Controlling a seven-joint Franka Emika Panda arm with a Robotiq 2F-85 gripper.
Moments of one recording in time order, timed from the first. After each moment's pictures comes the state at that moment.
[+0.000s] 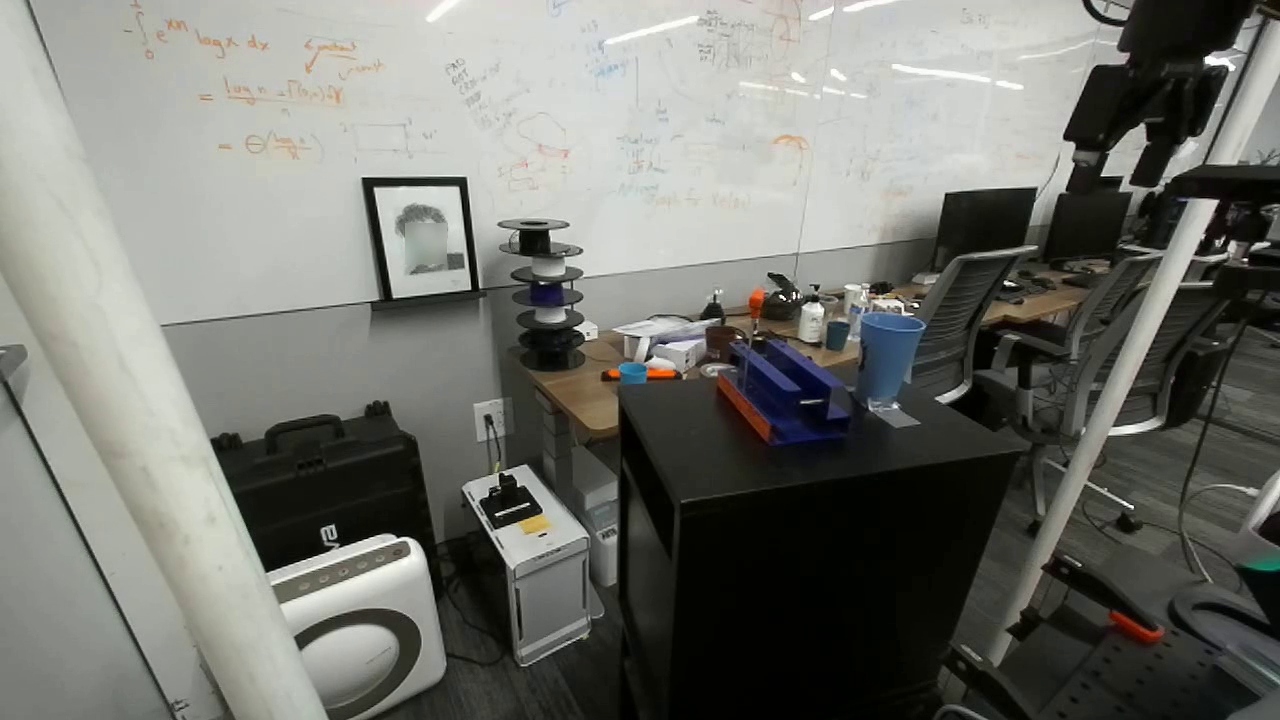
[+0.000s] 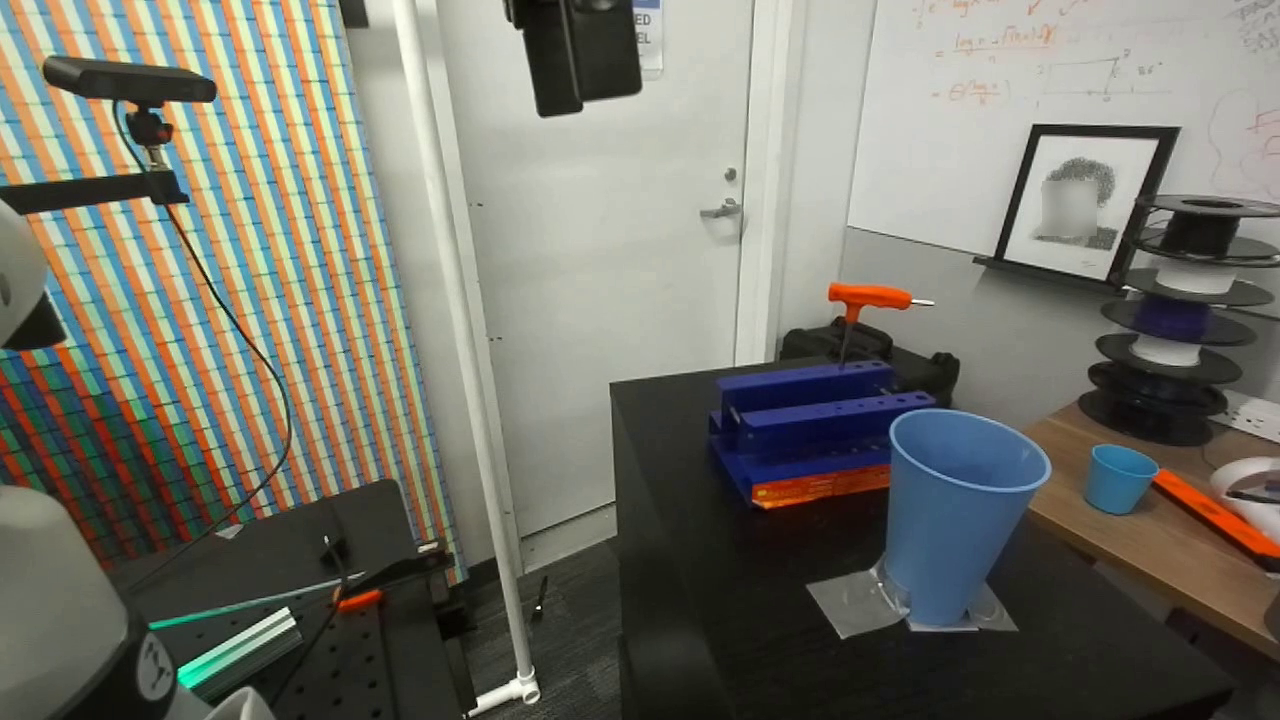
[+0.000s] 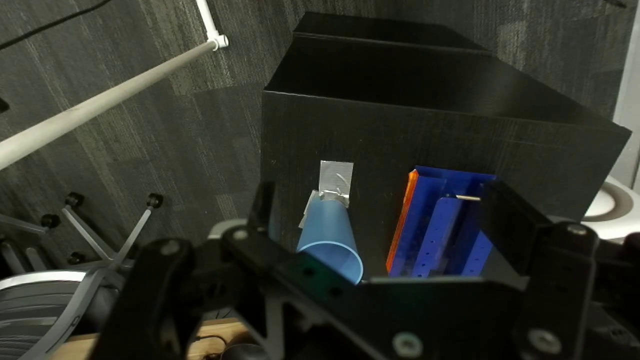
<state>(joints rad) -0.13 -0.87 -0.06 -2.51 -0.15 1.75 0.02</state>
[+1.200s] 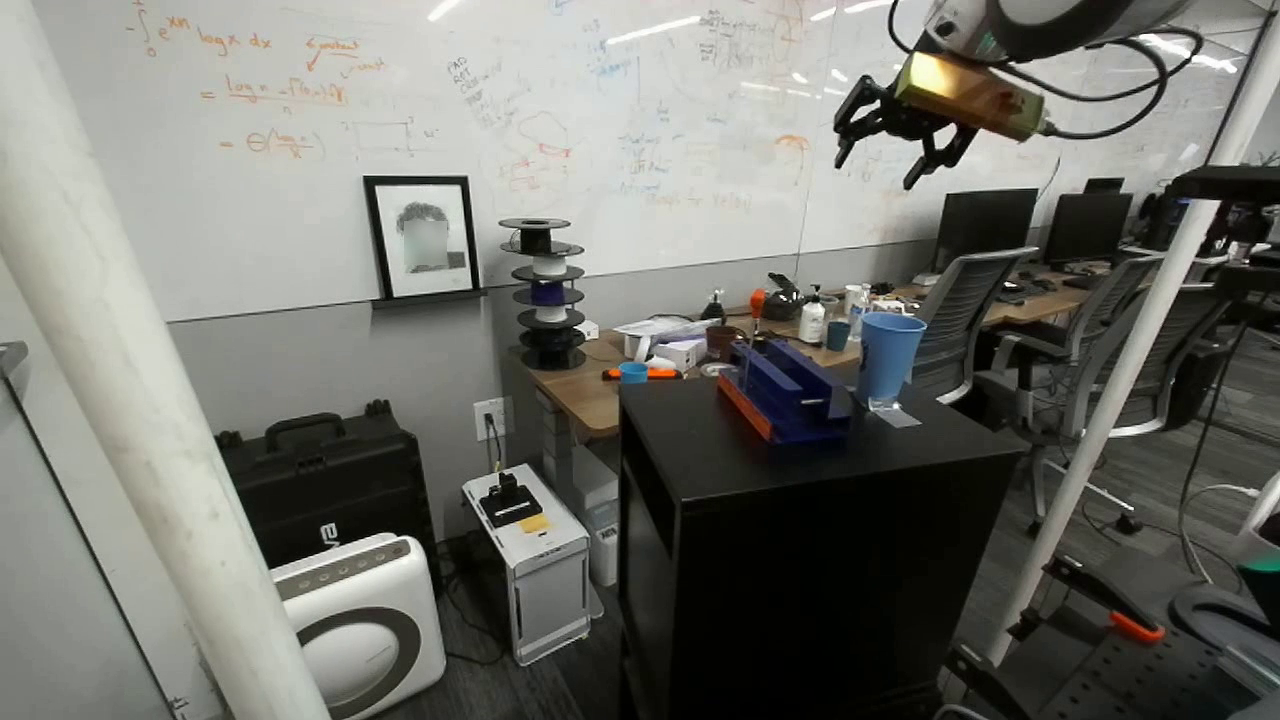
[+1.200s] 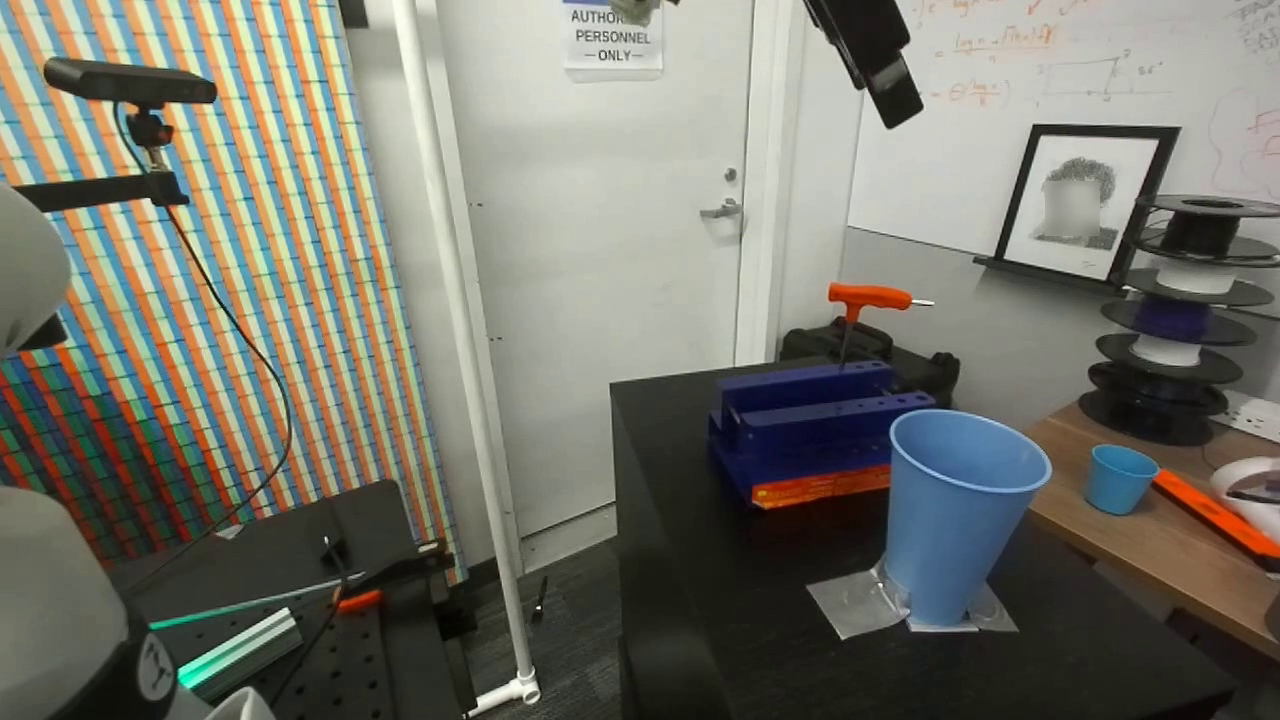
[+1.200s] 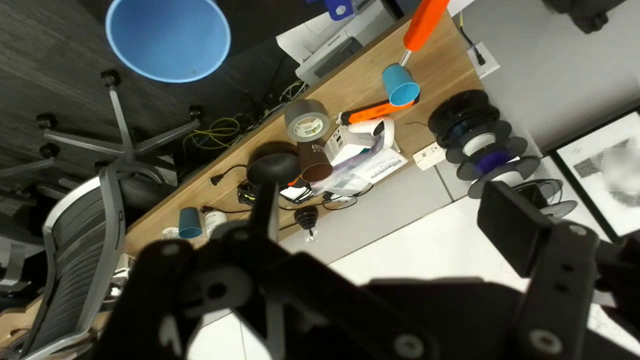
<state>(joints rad) -0.26 -0.46 0.19 -2.47 -0.15 2.65 0.74</state>
